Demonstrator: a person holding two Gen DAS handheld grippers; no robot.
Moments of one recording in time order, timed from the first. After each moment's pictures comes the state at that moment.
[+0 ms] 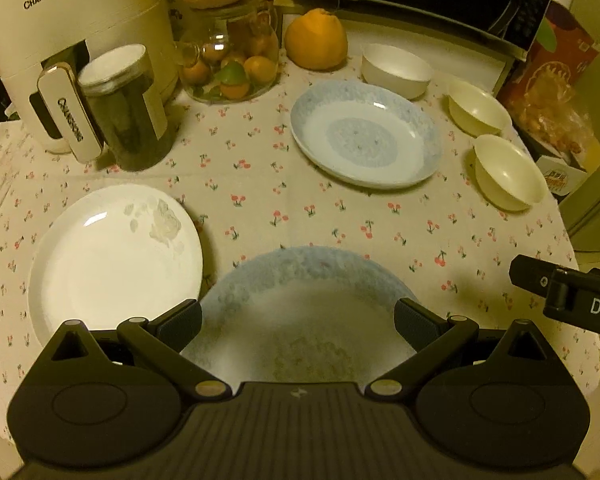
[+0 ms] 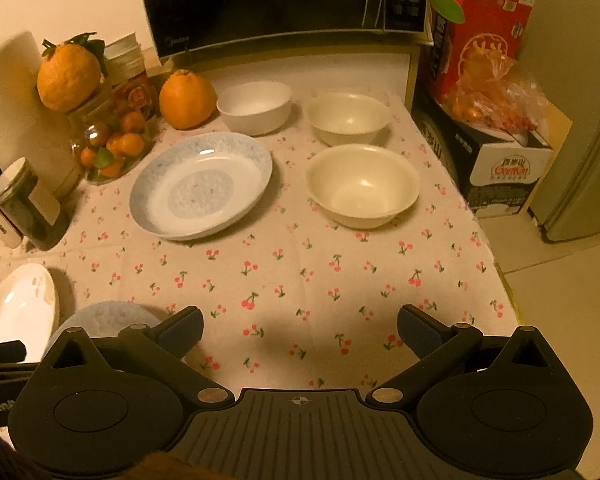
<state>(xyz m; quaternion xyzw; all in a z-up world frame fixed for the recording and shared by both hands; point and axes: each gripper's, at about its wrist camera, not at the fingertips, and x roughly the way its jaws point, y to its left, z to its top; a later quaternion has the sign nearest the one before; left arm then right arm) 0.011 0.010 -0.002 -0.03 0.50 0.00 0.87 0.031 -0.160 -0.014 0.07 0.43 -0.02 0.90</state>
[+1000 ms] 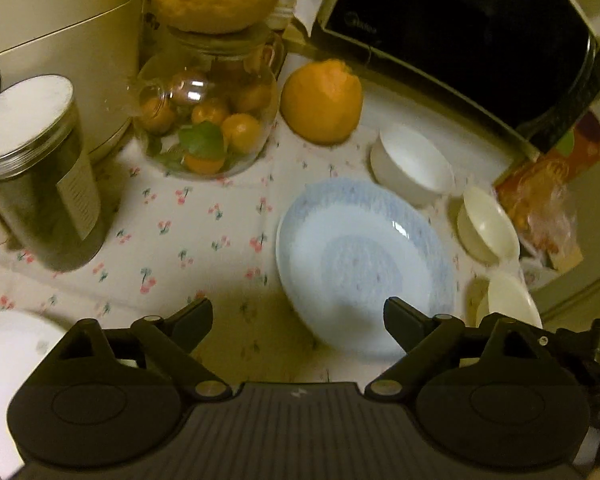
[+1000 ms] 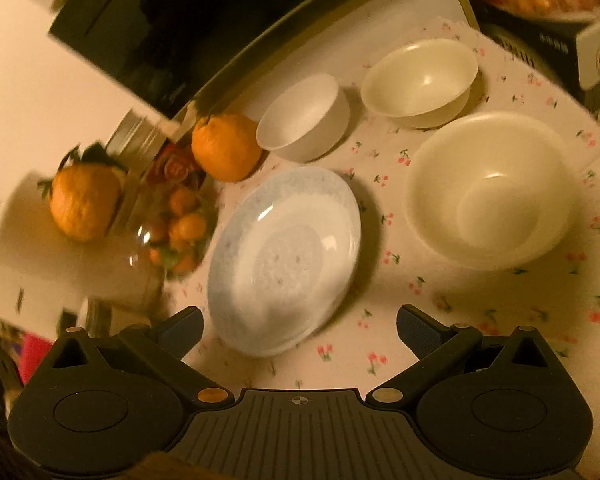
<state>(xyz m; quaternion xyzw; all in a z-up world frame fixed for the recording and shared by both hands) 0.133 0.047 -0.025 -0.16 0.45 -0.05 0.88 0.150 -0.188 -0.062 0.35 0.43 0.10 0.83</state>
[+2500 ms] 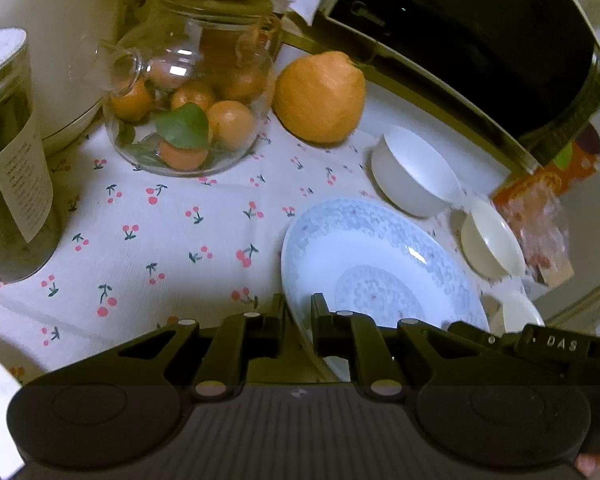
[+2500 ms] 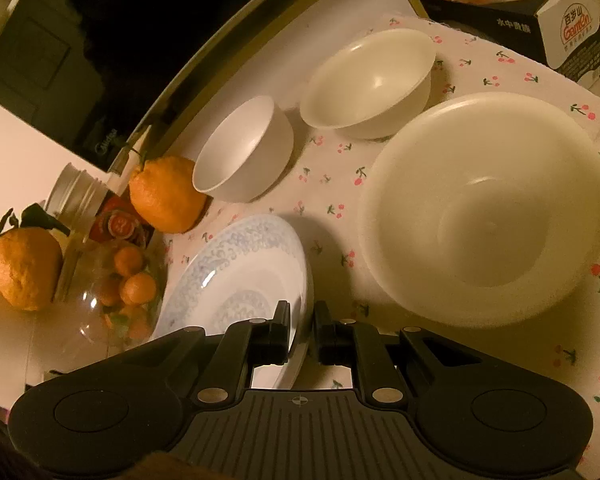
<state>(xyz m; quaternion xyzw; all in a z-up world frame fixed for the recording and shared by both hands) 0.156 0.048 -0.057 -0.18 0.44 -0.08 0.88 0.170 -0.193 -0.096 0.38 0.40 0.03 0.84</state>
